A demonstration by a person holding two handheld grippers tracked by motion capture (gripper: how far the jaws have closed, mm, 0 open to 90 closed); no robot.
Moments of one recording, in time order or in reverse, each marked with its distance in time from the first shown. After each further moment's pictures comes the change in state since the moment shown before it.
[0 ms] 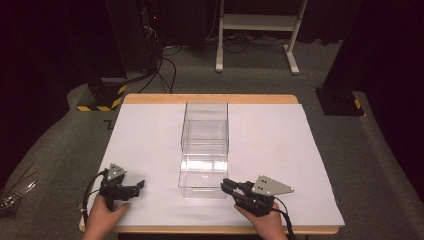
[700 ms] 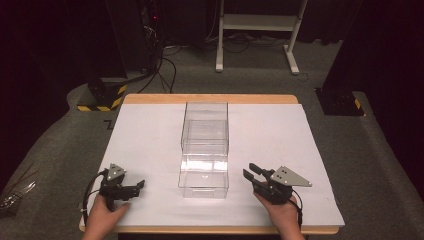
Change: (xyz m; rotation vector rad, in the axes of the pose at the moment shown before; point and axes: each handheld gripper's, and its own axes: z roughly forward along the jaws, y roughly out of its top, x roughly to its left) left arm 0.000 0.000 0.000 0.000 0.000 0.000; right arm -0.048 -0.009 -0.027 0.016 -0.274 0.010
